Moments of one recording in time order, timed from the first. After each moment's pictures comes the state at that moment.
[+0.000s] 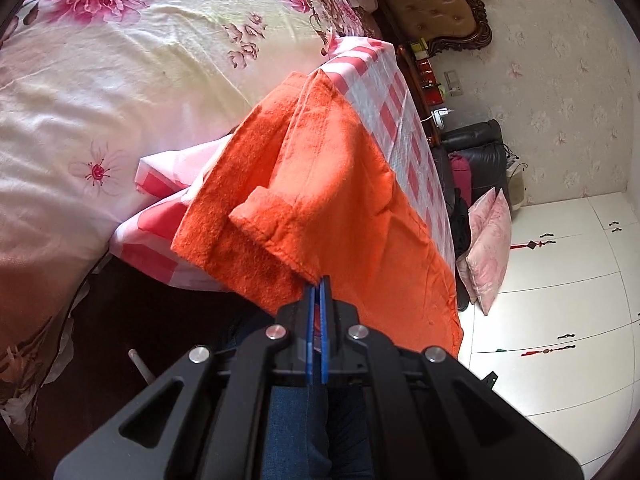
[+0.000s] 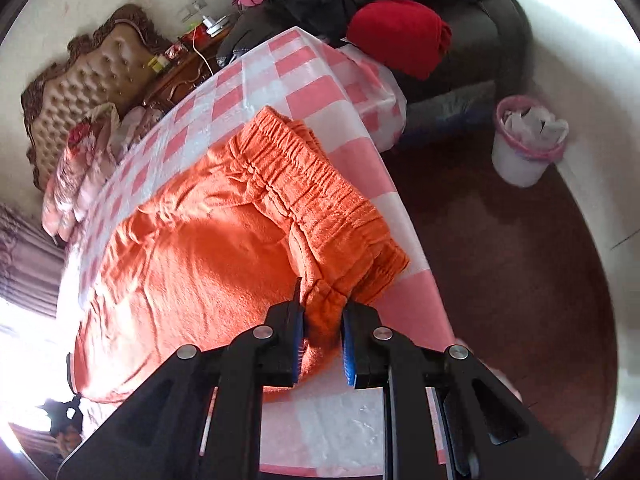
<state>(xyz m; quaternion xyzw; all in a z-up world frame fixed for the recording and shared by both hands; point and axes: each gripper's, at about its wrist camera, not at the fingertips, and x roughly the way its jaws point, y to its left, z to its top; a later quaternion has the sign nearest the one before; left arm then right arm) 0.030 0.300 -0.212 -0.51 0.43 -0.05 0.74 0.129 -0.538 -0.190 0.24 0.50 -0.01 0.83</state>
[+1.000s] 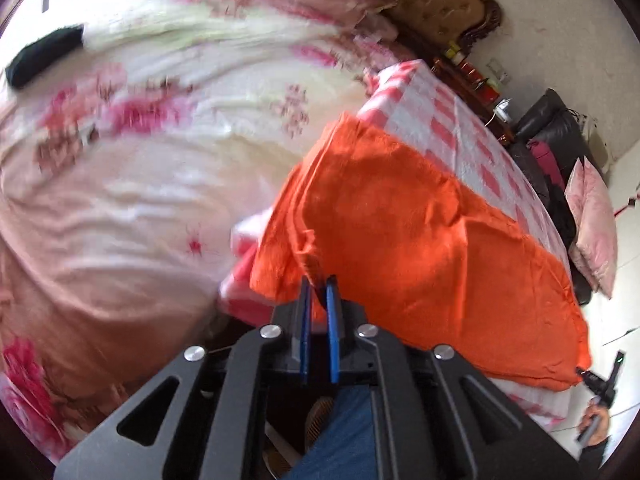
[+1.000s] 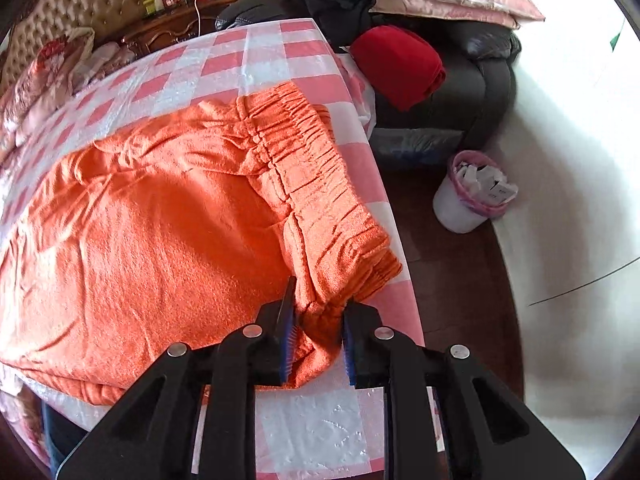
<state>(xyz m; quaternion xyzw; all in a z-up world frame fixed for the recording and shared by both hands) 0.014 0.269 -0.189 -0.32 0.45 0.12 0.82 0.137 -0.485 -0.188 0.04 0.53 -0.09 0.84</state>
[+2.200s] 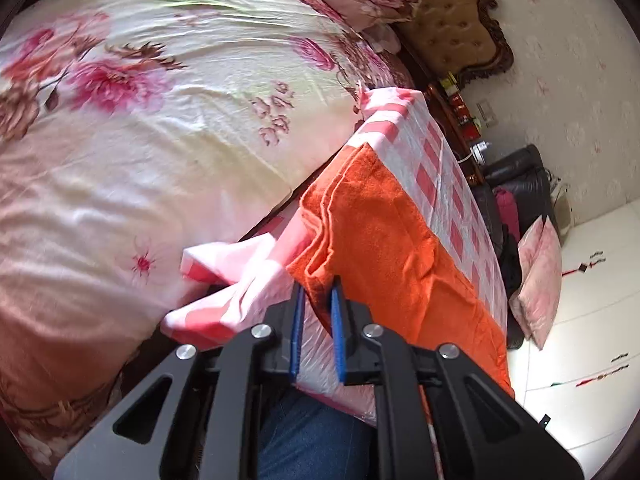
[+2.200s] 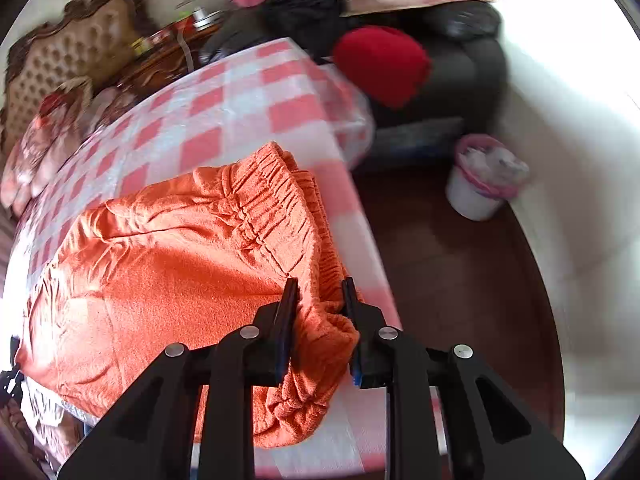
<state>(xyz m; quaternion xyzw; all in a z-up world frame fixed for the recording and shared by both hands) 0.054 0.321 -0.190 -0.44 0.41 0.06 0.80 0.110 -0.526 -0.175 0.15 0.50 -0.09 0.85</state>
